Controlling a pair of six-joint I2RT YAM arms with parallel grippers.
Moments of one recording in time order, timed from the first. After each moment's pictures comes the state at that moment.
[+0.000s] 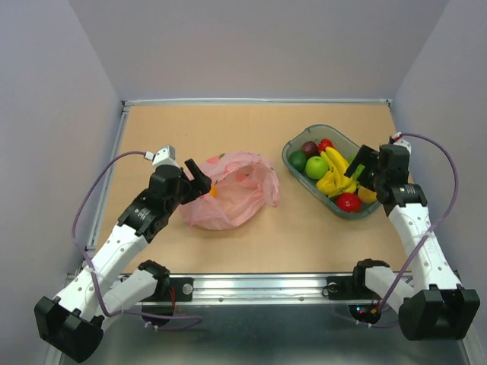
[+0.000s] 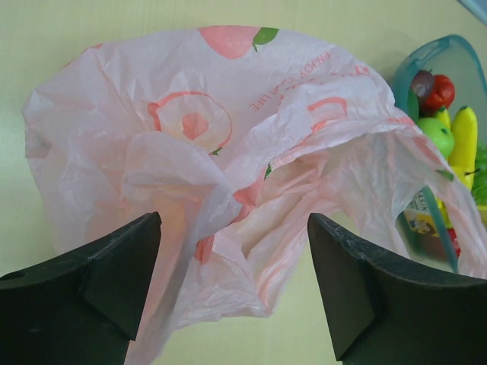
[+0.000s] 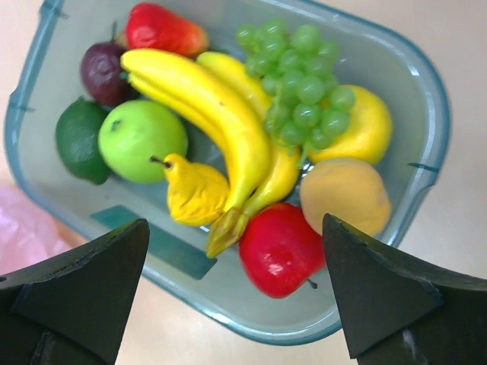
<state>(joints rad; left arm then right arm) -0.49 0.83 0.74 -0.45 -0.19 -0.74 -0.01 0.98 0.87 -0.55 0.18 0.45</state>
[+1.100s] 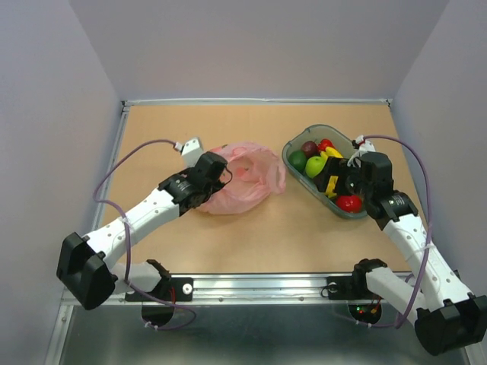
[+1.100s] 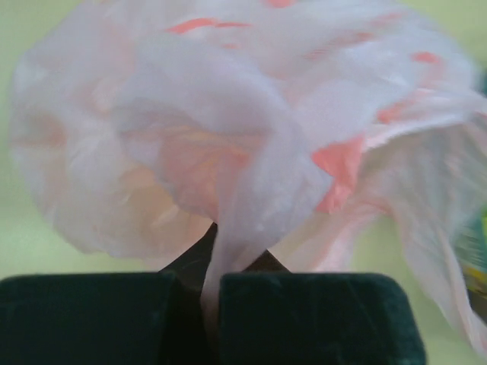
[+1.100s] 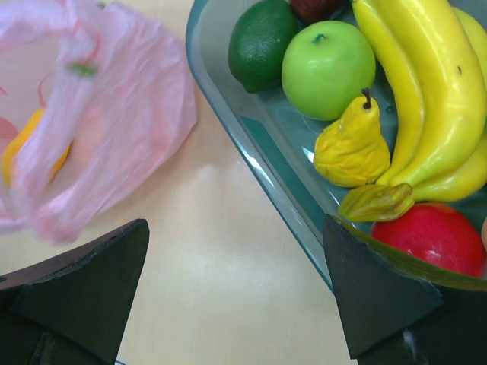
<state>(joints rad) -0.70 1.20 0.92 -0.58 -0.52 -0.97 0.24 0.89 0.80 -0.47 -0.14 0.38</state>
